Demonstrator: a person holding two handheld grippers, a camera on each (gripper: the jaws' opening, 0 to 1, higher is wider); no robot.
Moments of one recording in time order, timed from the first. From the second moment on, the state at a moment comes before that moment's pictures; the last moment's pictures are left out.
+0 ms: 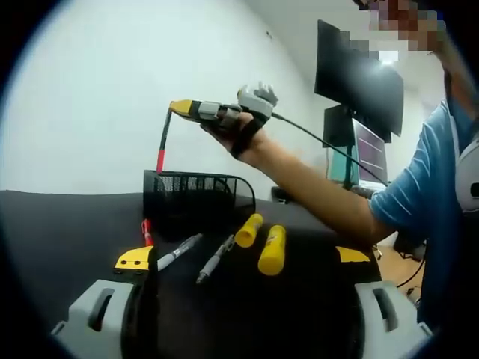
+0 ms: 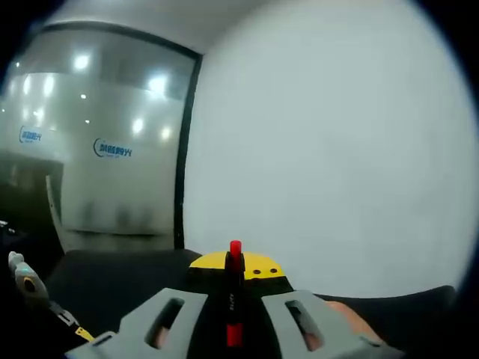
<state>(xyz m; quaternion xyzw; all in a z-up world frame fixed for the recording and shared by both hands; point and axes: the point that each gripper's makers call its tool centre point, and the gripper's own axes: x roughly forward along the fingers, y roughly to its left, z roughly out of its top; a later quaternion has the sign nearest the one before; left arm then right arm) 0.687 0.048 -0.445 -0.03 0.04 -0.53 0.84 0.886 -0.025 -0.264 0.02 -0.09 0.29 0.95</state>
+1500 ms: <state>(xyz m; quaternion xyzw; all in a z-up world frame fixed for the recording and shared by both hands) 0.691 0.050 -0.454 -0.01 0.06 -0.52 0.85 0.881 -0.014 -0.332 -0.05 0.10 0.31 0.94</state>
